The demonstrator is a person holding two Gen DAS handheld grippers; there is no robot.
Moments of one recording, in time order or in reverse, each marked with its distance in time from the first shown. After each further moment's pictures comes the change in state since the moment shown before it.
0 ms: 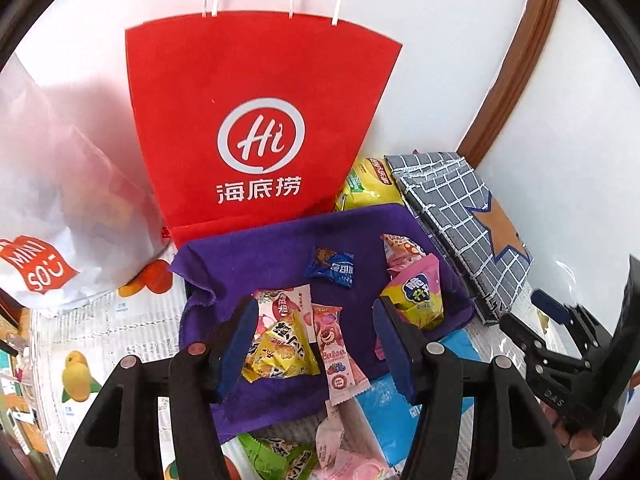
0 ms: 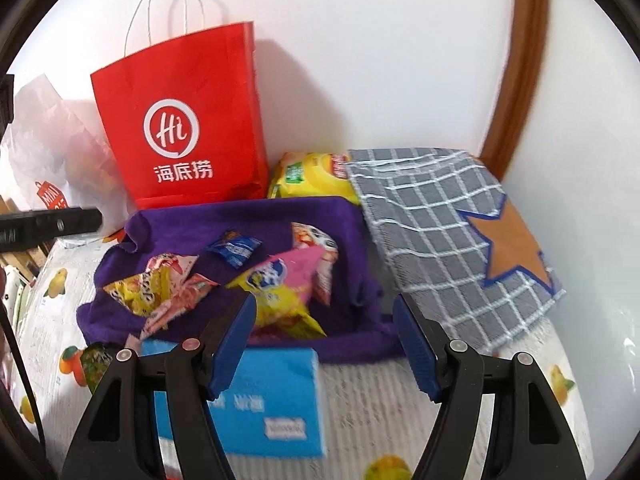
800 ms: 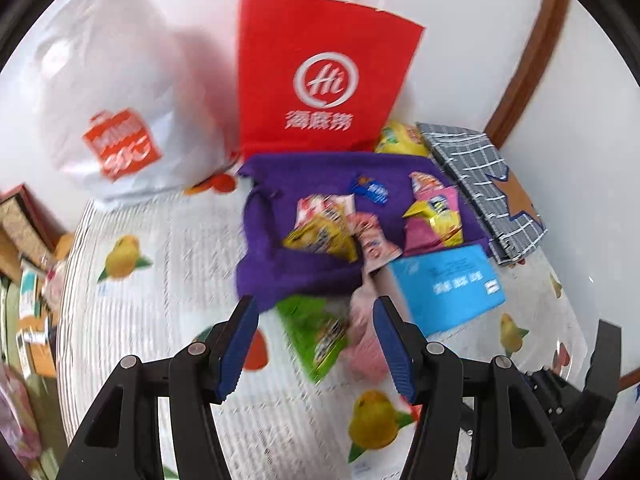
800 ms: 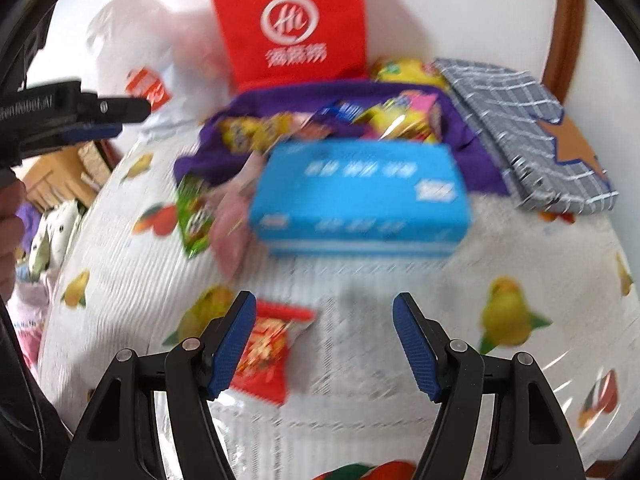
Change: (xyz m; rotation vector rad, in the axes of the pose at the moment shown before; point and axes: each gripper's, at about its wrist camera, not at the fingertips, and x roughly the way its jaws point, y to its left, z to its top) left arm -0.067 0.019 -0.113 -0.112 0.028 0.126; right arm -0.039 0.077 -0.137 -0.066 0.225 0.244
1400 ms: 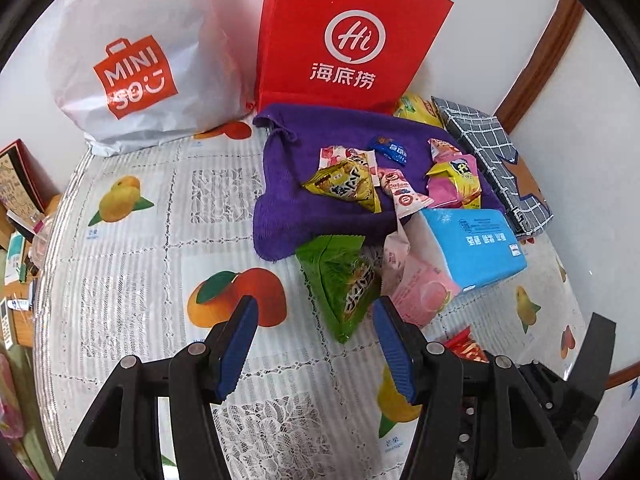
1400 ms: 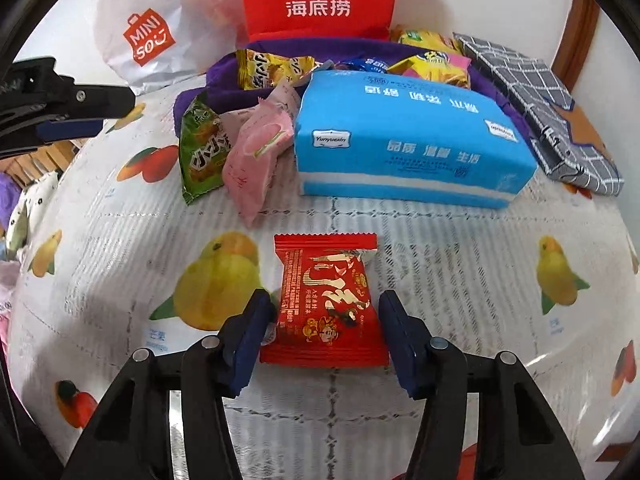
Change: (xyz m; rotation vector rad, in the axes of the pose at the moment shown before) left arm 0.027 0.029 -0.035 -0.041 0.058 -0.041; right arm 0.034 0.031 -0.023 -0.037 0.042 -0.094
